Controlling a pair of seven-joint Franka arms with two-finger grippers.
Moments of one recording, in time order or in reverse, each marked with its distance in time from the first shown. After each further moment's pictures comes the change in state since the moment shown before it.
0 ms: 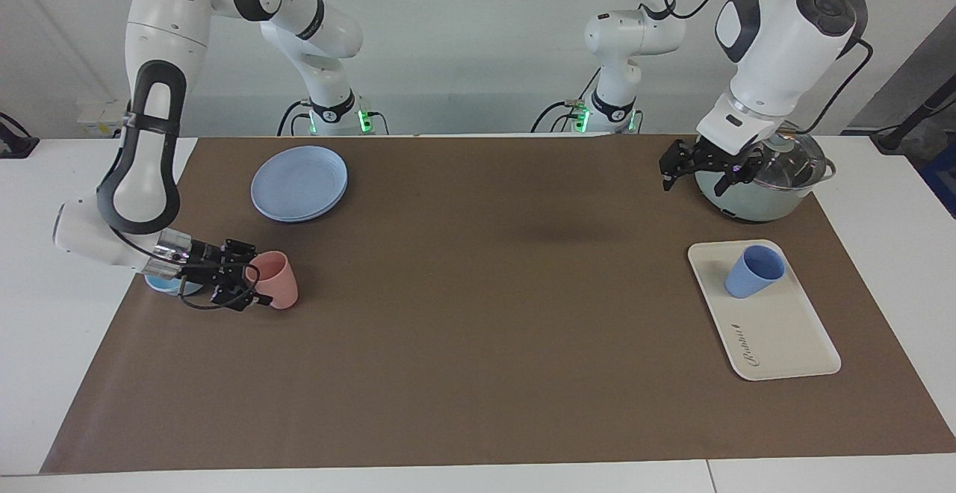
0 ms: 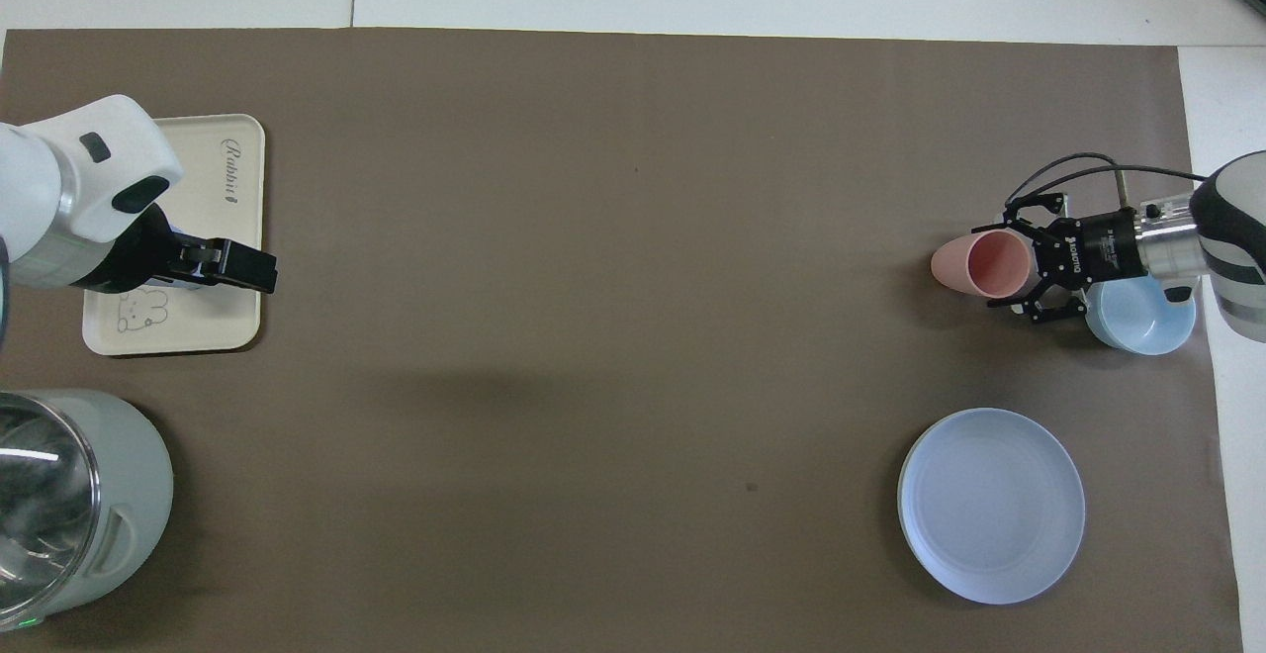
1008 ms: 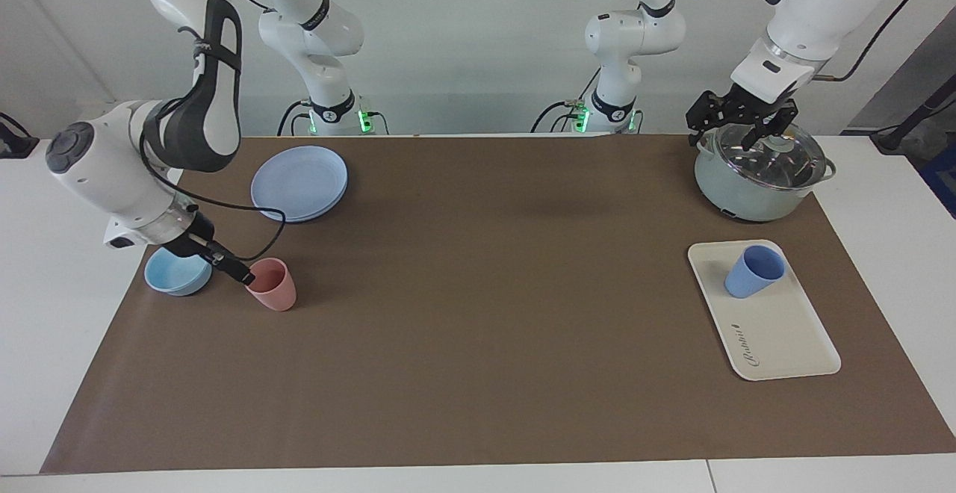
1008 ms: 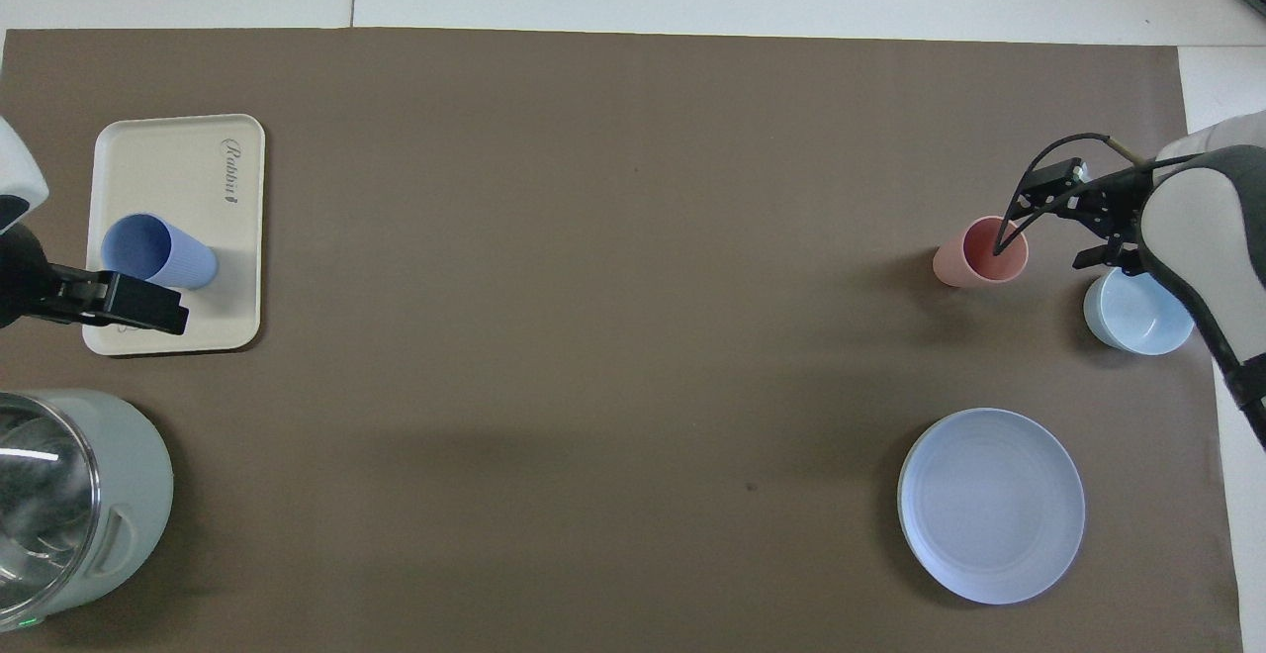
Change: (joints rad) left arm 0.021 -0.068 0.032 0.088 0.013 -0.197 0.029; right arm 0.180 -0.233 0.017 0.014 -0.569 0.110 -0.236
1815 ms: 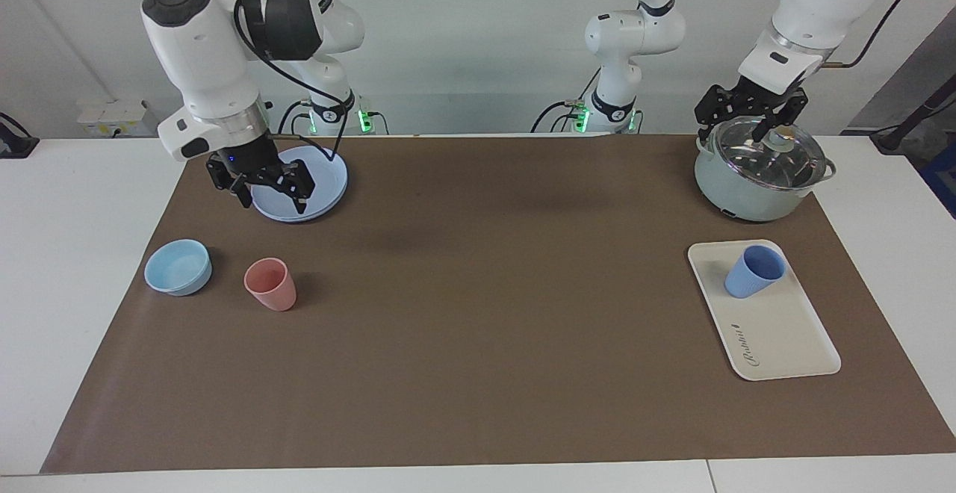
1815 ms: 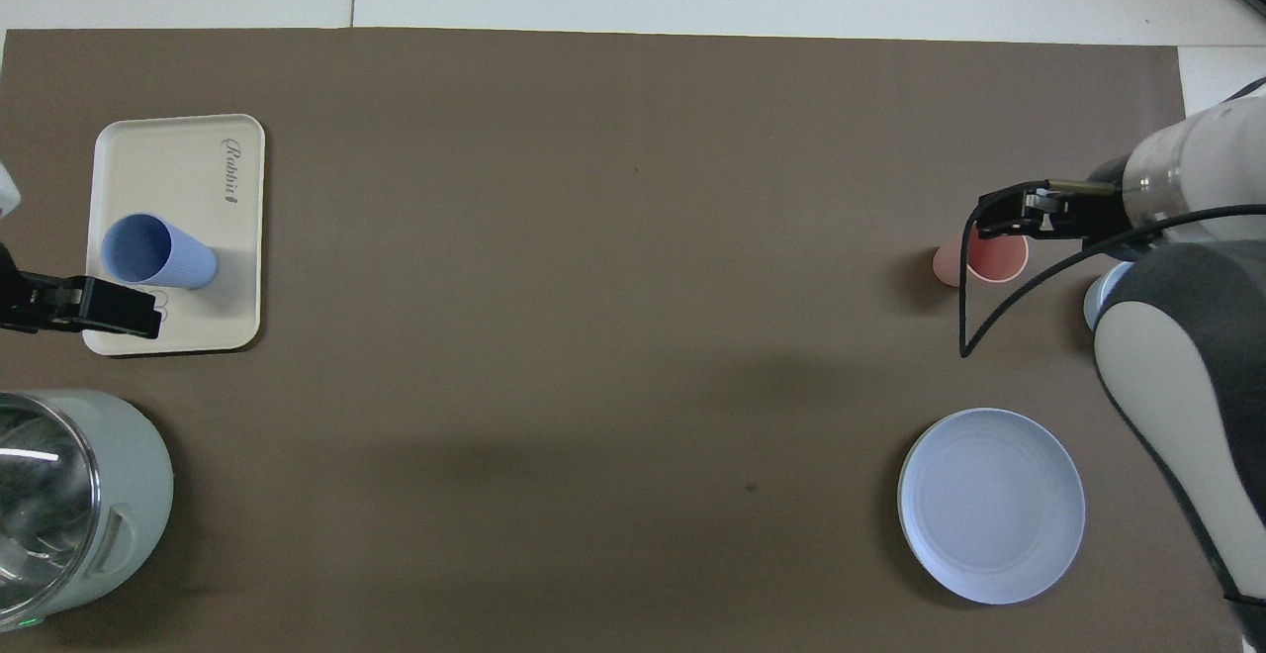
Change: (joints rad) left arm 0.011 -0.015 0.001 -0.013 0.045 0.006 -0.046; right arm 0.202 -0.249 0.010 0.028 -0.192 -0.149 -0.089
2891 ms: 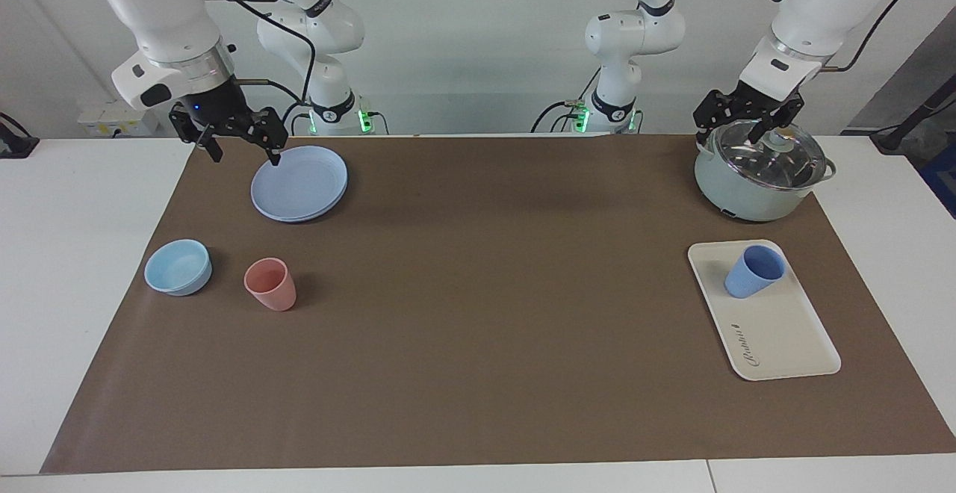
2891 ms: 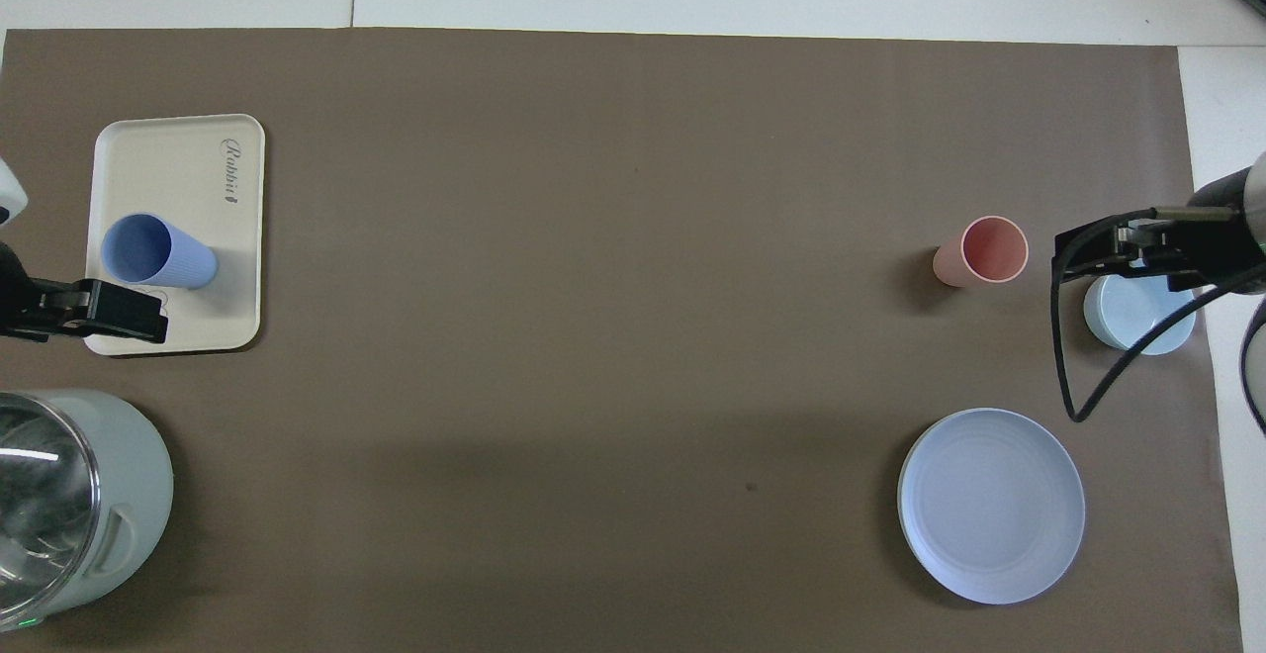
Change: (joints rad) left arm 0.018 -0.005 -0.008 -0.028 -0.016 0.003 -0.019; right arm -0.023 -0.033 -0.011 0.104 0.000 -0.251 -0.108
